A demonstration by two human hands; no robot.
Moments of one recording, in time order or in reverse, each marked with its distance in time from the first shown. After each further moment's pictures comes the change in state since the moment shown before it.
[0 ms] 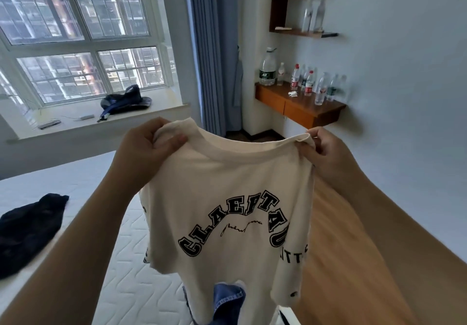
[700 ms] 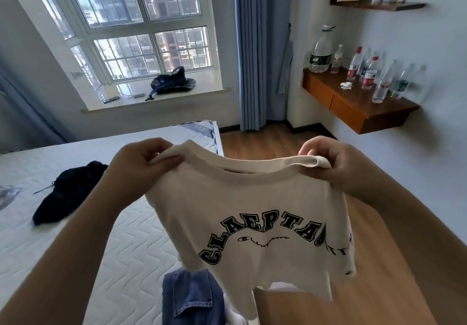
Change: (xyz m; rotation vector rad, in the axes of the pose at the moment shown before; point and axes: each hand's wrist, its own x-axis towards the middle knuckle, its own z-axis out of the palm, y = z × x) left_hand 0.036 0.060 0.152 0.318 0.021 -0.301; right_hand 0.133 0.138 -0.111 0.237 -0.598 -0.116
